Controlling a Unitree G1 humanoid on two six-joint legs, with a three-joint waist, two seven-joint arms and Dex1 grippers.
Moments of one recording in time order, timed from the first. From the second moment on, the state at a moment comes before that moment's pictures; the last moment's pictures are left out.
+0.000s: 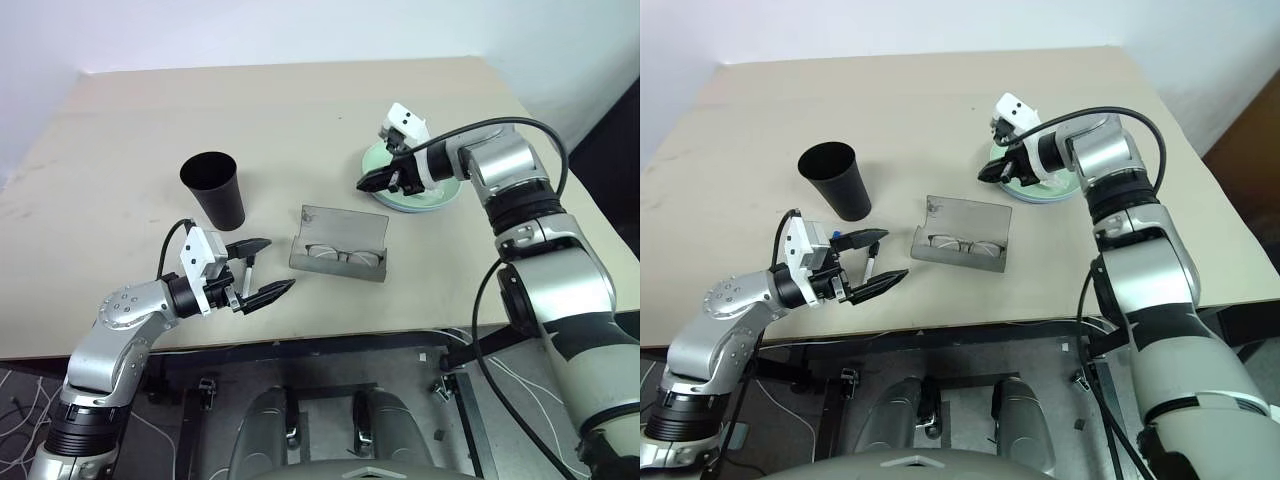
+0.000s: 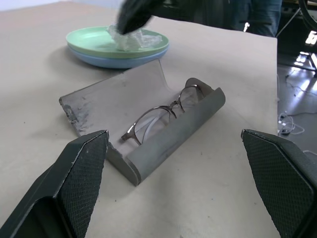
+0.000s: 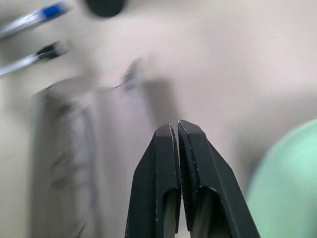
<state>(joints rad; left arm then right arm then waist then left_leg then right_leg) -0.12 0.59 0.07 -0.31 -0.51 0.34 -0.91 -1.30 -0.43 0.21 1.00 -0.02 0.50 1.19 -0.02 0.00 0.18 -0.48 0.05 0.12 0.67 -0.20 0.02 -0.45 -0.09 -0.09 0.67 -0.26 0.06</state>
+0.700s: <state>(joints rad) -0.12 0.63 0.07 -0.30 -0.51 0.34 -0.92 -1.30 -0.35 0.29 1.16 -0.16 0.41 1.34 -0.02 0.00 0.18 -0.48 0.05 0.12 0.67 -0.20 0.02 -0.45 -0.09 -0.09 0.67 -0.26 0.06</state>
